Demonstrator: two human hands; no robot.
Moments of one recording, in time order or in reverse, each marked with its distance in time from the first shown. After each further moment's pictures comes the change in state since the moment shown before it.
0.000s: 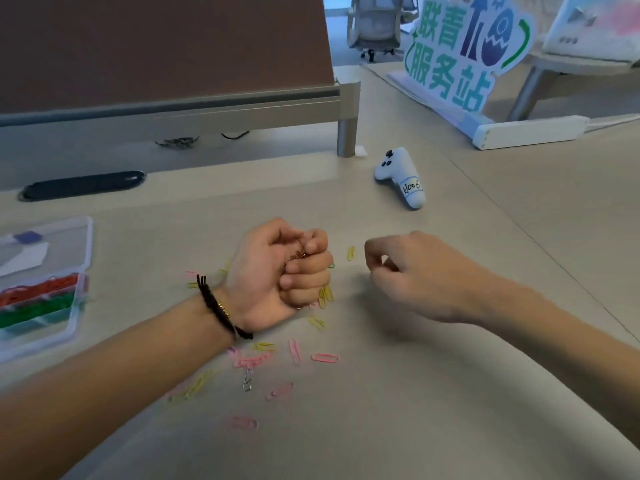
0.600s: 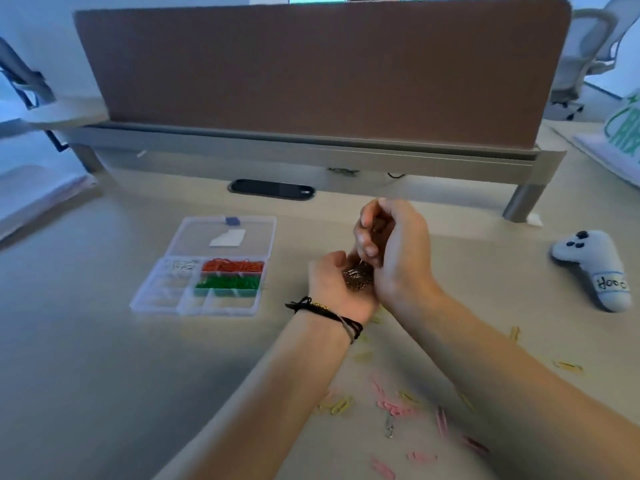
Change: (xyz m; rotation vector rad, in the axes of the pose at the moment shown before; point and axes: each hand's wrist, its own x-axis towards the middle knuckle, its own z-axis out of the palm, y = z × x) left_hand -0.057 0.047 -0.024 -0.663 0.622 0.544; right_hand 0.133 -0.182 0.054 1.647 0.106 -0.128
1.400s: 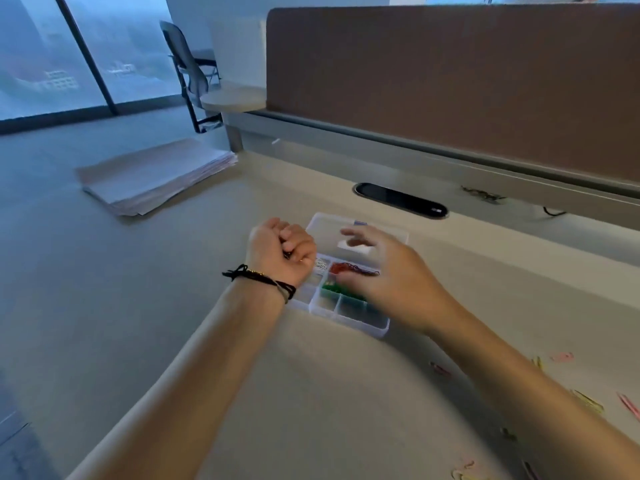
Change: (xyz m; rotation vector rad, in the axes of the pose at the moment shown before) left_hand -0.054 0.221 -0.109 -0.167 0.142 0.479; right_hand 0.013 0.077 0.115 -1.102 -0.675 -0.189
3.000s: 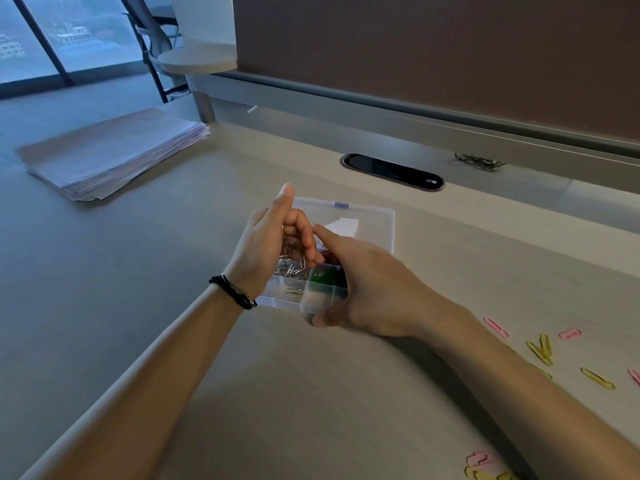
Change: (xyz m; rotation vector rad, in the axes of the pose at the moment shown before) left_hand 0.020 -0.001 -0.033 1.110 -0.369 0.410; right_hand 0.009 0.013 0.030 -0.280 -0.209 -0.089
